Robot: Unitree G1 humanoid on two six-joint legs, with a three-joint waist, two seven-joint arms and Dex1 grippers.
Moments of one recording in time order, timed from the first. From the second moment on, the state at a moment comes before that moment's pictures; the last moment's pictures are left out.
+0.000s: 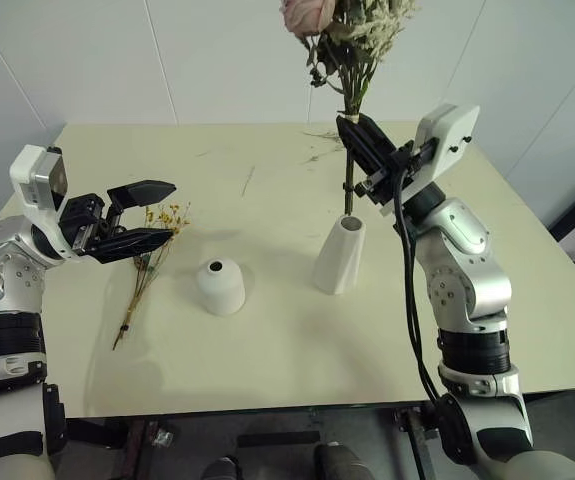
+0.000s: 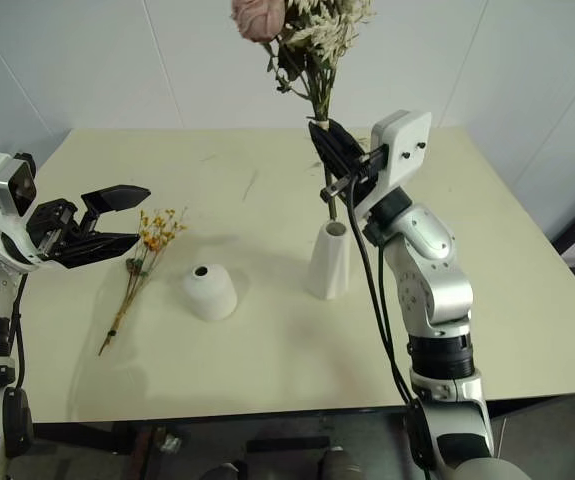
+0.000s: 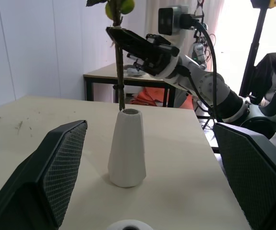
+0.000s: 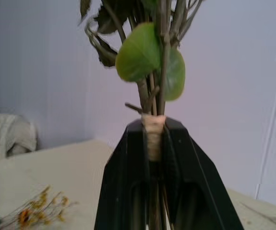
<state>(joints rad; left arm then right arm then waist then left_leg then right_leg) -0.77 0.80 0.29 0.40 -0.71 0.40 -1.50 -0.78 -0.26 -0.07 -0.18 0.43 0.28 0.48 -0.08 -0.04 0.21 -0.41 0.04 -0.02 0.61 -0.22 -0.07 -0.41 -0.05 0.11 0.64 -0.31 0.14</state>
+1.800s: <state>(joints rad) -0.74 0.86 0.30 0.40 -0.70 0.40 -1.50 -0.65 -0.24 -0.07 -0.15 0.41 0.24 0.49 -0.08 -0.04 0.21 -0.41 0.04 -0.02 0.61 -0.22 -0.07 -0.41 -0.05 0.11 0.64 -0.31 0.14</state>
